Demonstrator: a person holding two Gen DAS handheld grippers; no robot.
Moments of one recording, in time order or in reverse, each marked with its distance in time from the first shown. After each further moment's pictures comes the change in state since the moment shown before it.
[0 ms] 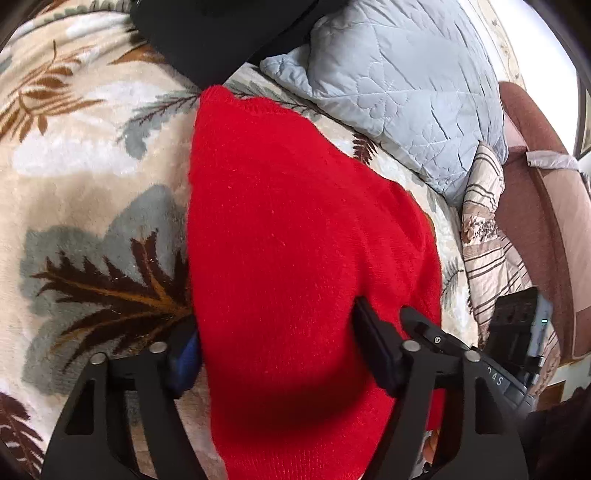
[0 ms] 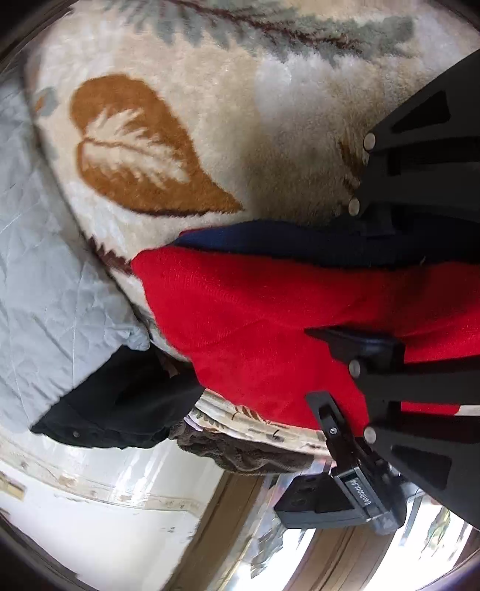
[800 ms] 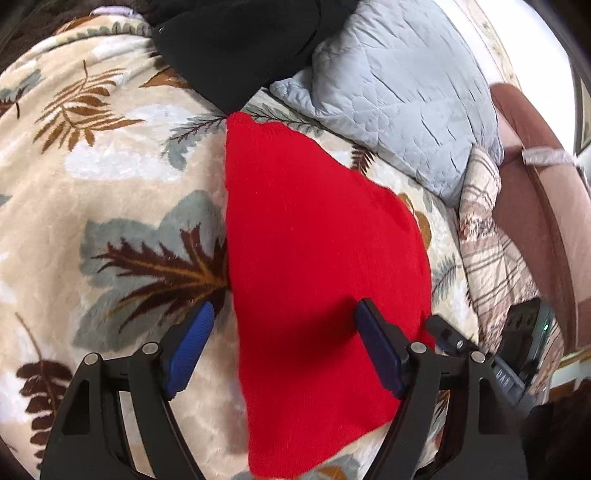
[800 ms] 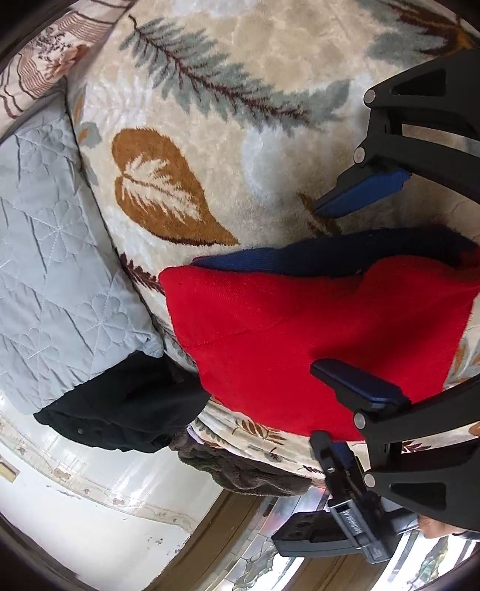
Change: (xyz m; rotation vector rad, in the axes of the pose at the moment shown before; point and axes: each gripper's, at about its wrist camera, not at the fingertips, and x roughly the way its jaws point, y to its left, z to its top) left arm -0.040 0.007 -0.010 -0.011 -0.039 0.023; right arm -0.041 0.008 -0.020 -0.030 -0.072 -0.118
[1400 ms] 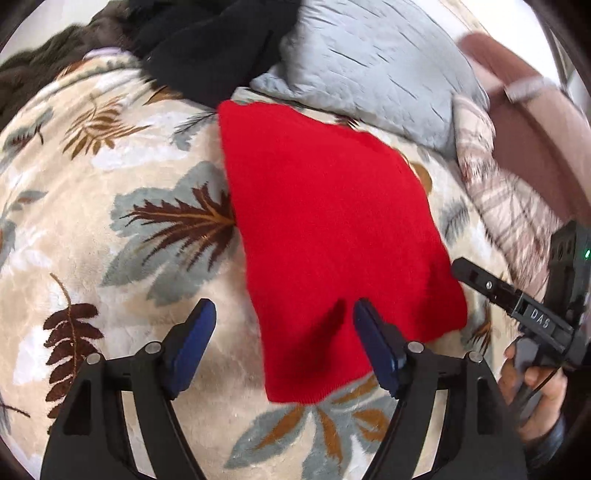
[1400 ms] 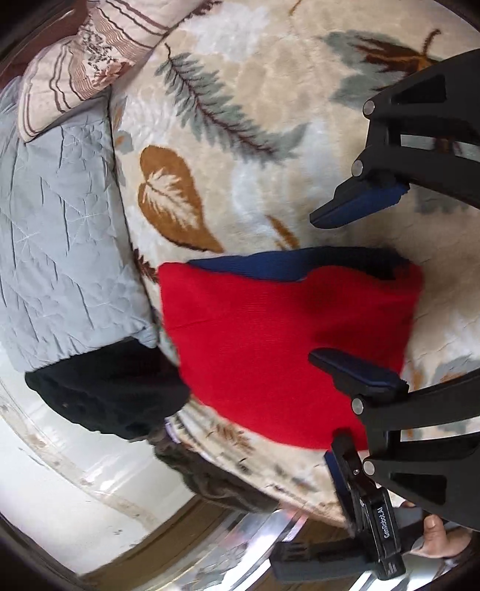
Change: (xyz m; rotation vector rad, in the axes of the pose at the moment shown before) left arm -0.026 -0.019 -0.066 0.187 -0.050 0.124; right arm -0.037 0.017 -0.035 -0.145 -0.065 -0.094
